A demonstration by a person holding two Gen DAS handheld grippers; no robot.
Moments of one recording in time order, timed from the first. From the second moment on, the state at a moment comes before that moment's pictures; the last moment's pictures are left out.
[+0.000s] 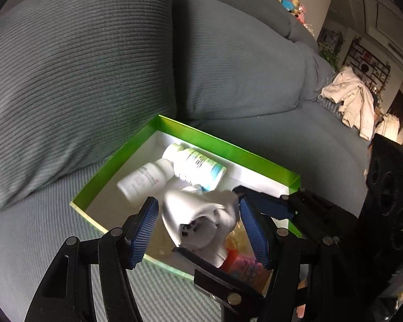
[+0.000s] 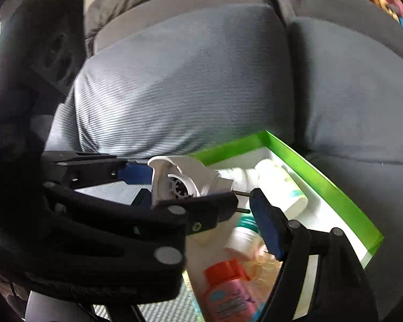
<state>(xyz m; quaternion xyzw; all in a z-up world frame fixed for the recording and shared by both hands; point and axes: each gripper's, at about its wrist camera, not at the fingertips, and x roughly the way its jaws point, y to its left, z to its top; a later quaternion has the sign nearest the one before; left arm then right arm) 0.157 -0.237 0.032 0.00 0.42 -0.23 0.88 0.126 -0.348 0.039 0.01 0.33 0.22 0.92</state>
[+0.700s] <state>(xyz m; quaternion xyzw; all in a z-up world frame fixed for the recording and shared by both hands) 0.170 -0.244 0.022 0.07 0.43 -0.09 0.89 0.127 -0.393 0.034 -0.01 0.37 0.07 0.92</state>
